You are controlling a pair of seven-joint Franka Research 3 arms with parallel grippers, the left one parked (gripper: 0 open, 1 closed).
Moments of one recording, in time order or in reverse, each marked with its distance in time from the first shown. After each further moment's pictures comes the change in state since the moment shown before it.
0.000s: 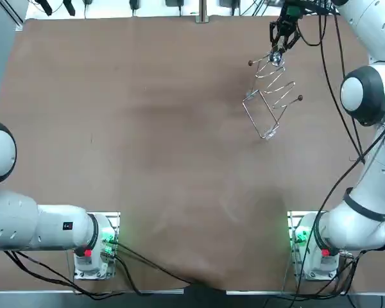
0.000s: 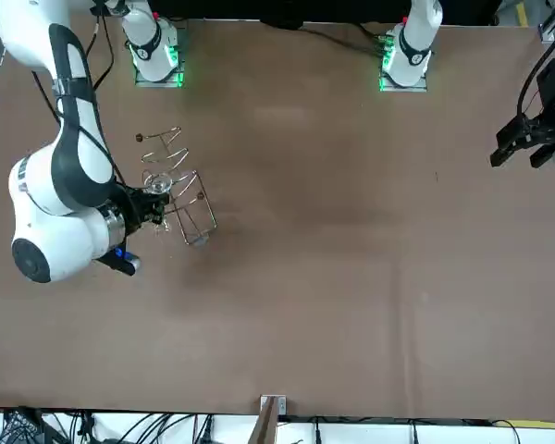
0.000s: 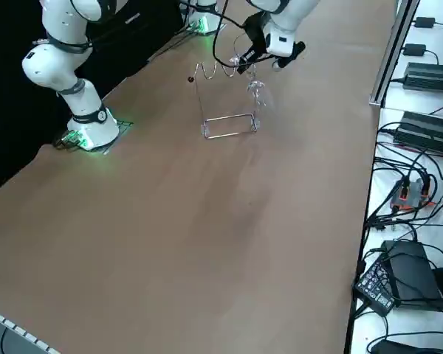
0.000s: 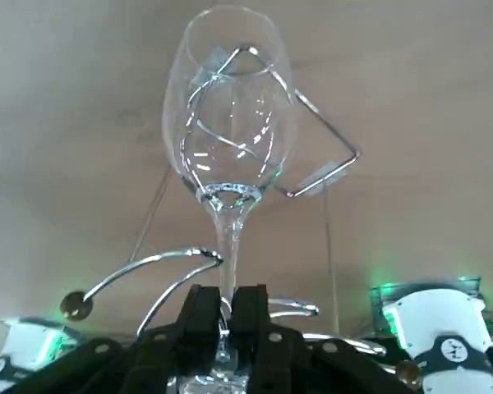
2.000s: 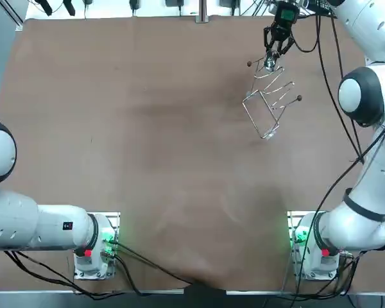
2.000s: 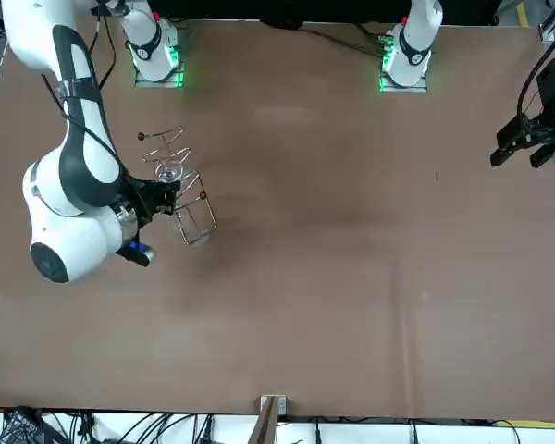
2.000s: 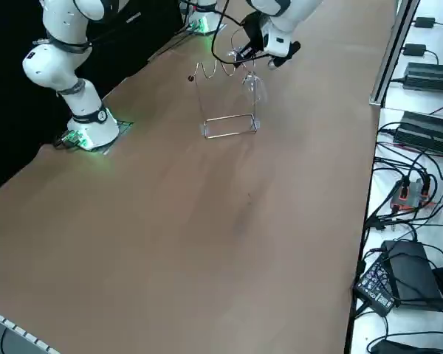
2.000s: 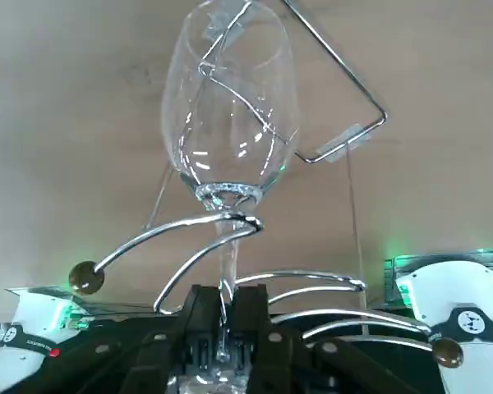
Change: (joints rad) arm 0.025 0.006 0.001 -0.024 0.052 -0.027 0.031
